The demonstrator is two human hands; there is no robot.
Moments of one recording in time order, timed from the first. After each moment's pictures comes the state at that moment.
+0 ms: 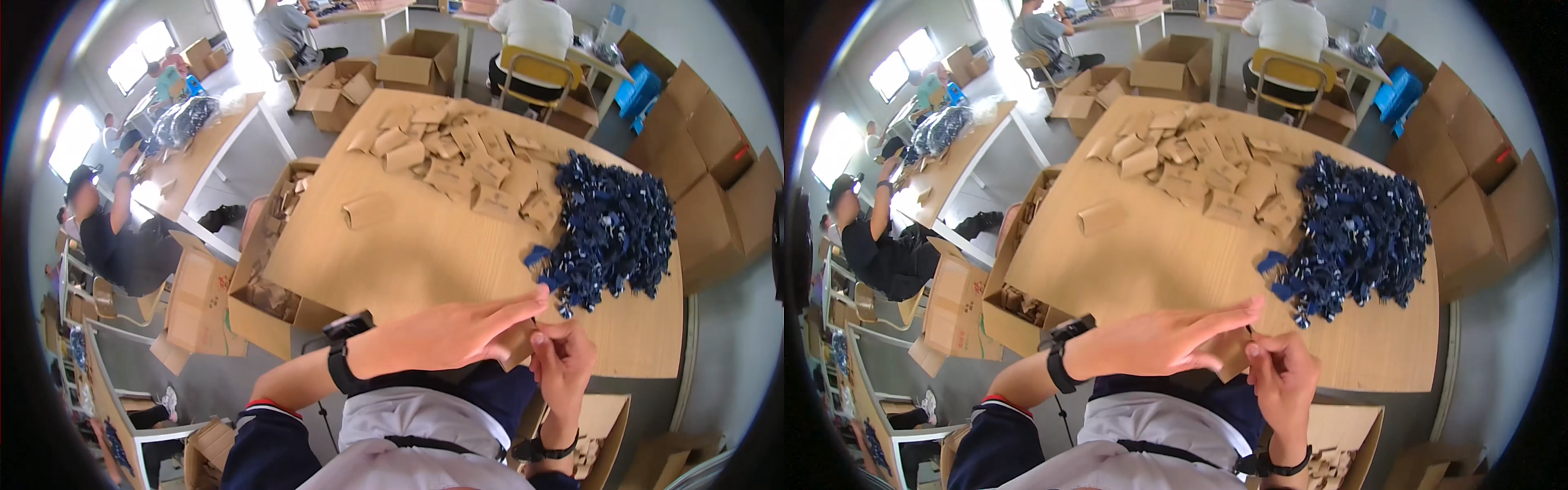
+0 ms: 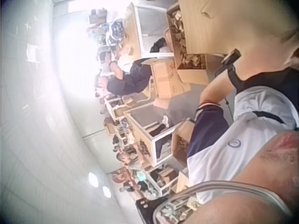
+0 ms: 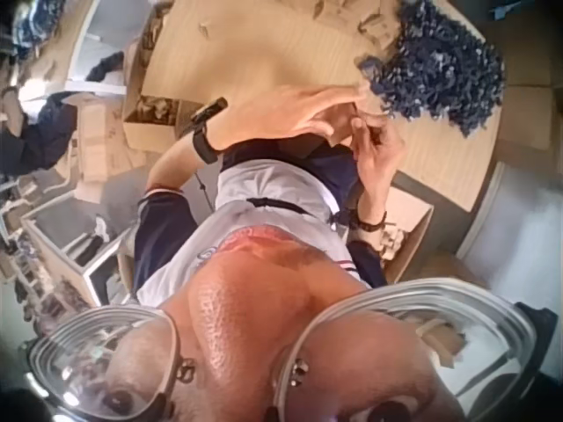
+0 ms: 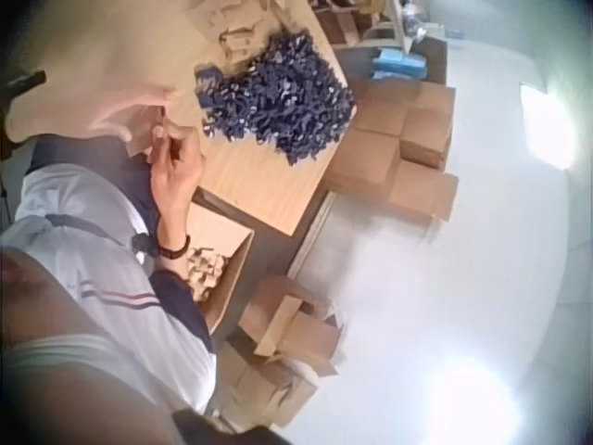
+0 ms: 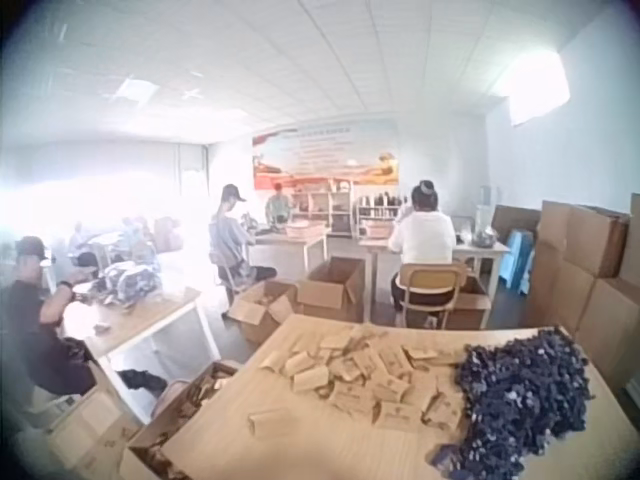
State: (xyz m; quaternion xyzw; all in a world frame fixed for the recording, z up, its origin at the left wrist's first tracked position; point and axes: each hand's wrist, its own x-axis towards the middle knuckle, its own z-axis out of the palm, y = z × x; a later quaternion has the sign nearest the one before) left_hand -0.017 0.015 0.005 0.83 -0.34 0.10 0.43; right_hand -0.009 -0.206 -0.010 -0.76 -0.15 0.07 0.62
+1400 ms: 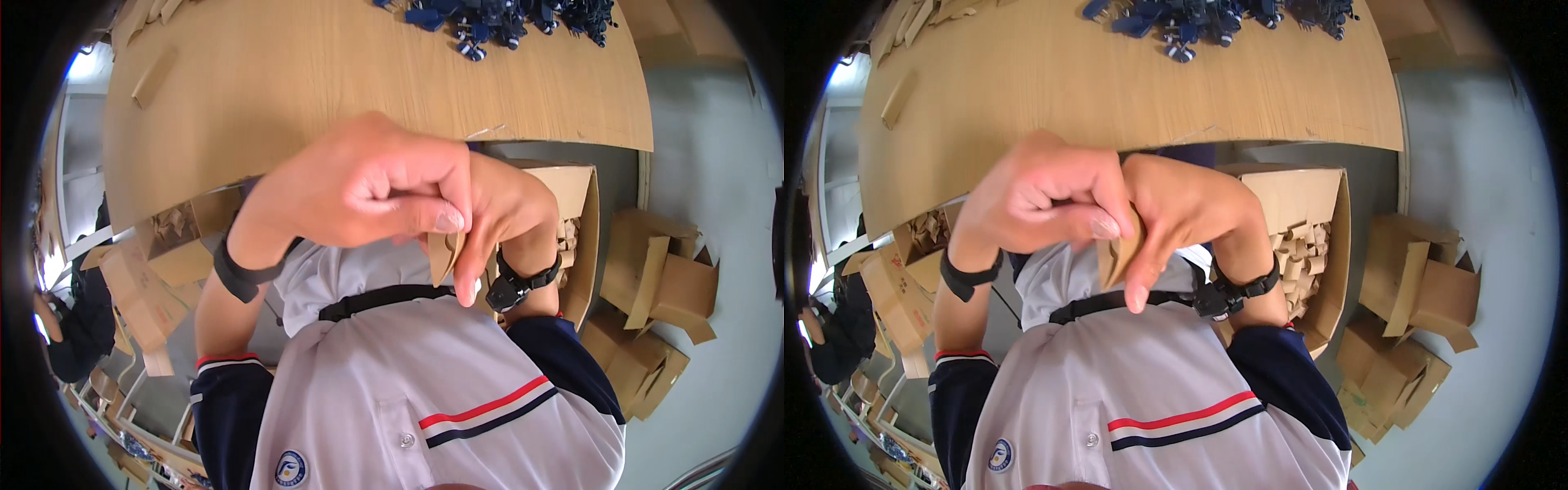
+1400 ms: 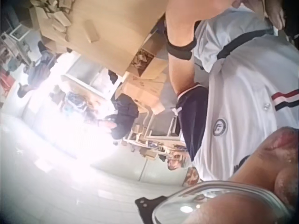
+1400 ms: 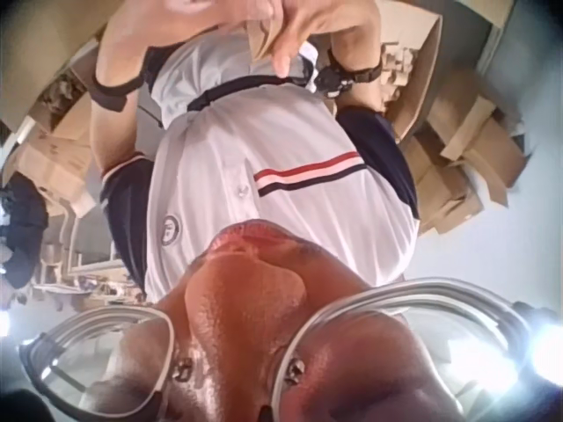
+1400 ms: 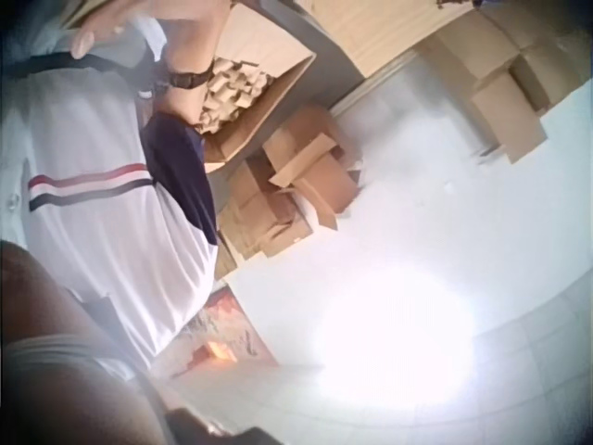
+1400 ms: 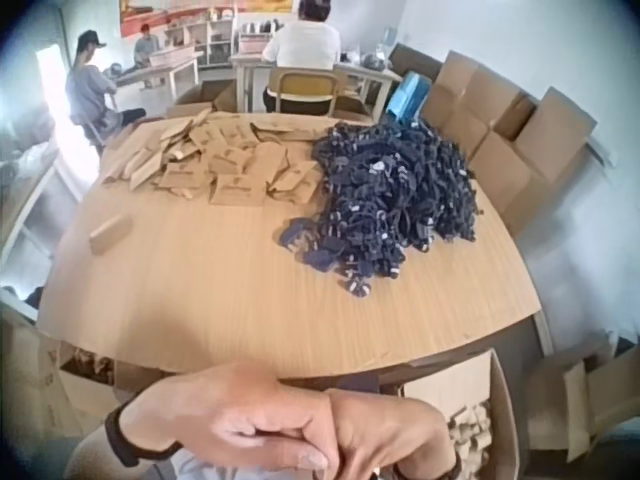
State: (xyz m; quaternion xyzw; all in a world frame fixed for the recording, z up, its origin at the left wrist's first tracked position) left_hand 0.004 -0.029 -0.024 0.64 -0.35 -0.24 0.64; right_hand 0.018 -0.233 -0.066 -0.53 -0.35 0.52 0.57
